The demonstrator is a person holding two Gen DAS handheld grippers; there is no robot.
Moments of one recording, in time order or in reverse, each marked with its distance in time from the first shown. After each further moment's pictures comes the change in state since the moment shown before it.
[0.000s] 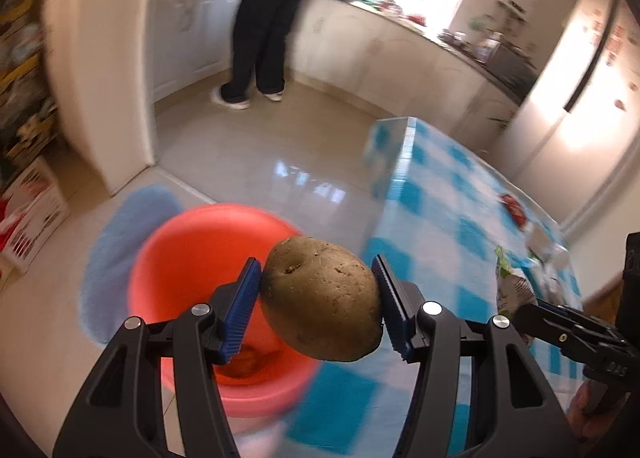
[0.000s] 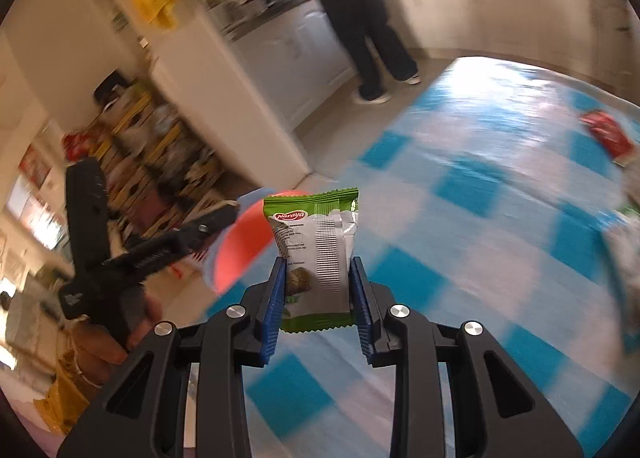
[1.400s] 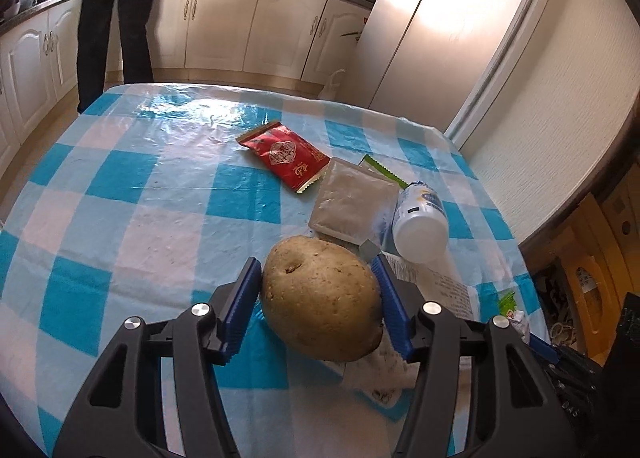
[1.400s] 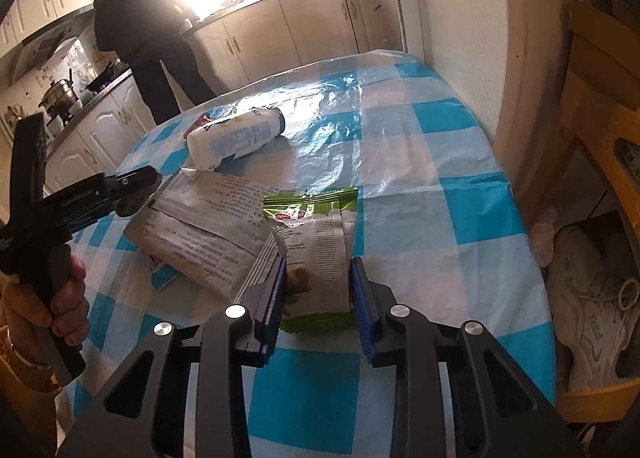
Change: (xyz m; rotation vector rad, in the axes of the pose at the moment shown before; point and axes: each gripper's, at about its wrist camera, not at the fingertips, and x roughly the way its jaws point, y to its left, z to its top) left arm 0.119 -0.336 -0.029 0.406 0.152 -0.358; right arm -0.196 -0.242 -0.151 0.461 -0.267 -0.597
